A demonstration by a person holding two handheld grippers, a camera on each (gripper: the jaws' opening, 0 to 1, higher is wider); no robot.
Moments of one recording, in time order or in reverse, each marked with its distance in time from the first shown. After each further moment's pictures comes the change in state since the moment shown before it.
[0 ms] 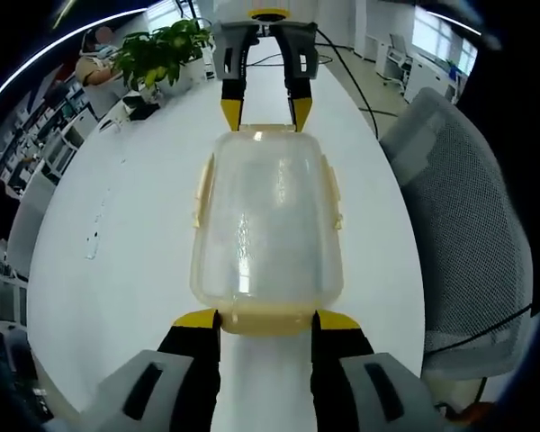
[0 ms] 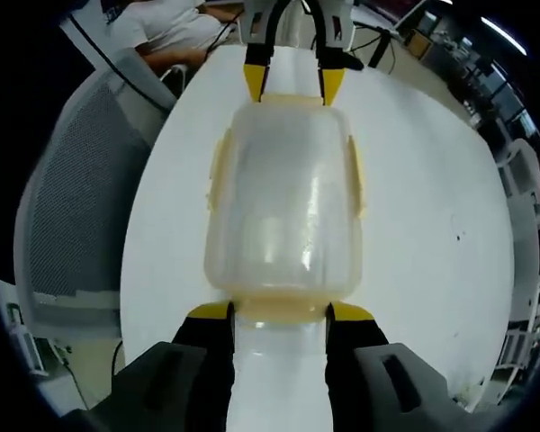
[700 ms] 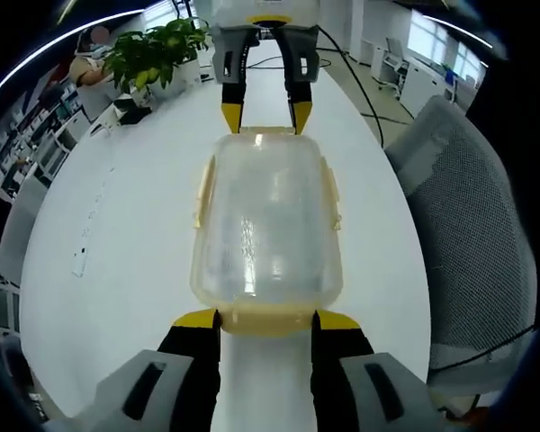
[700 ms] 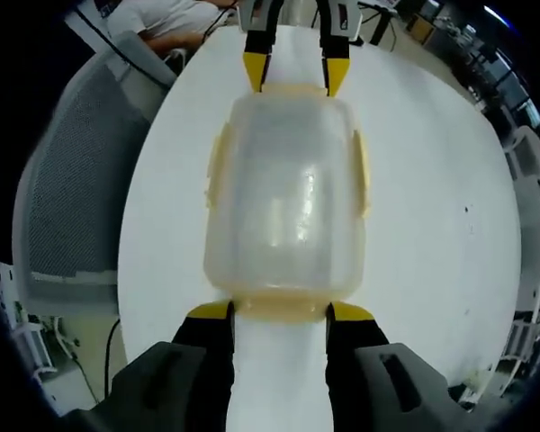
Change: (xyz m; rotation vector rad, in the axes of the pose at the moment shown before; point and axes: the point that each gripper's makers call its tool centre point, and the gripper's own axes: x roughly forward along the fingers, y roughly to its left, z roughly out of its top) left arm 0.030 0.004 0.024 0.004 -0.018 -0.034; right arm 0.006 0.001 -0.037 0.021 0.072 0.030
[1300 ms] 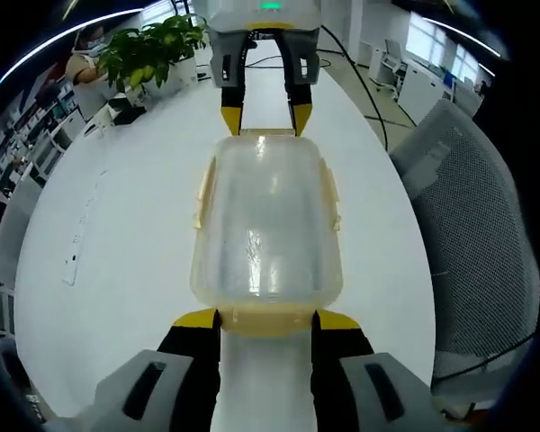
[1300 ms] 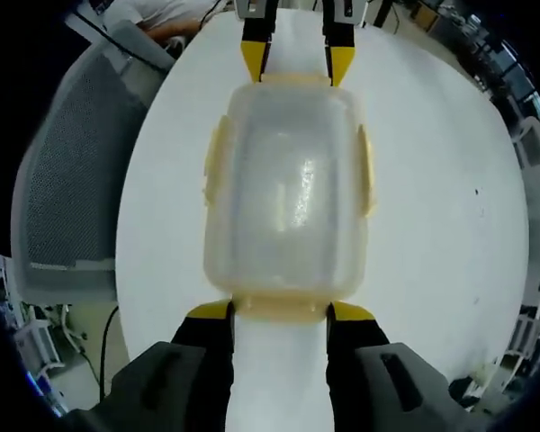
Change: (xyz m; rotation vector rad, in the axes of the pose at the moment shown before) left arm 0.018 0.003 0.009 -0.005 -0.006 -0.024; right arm 0.010 -0.001 -0.021 0.008 0.068 0.034
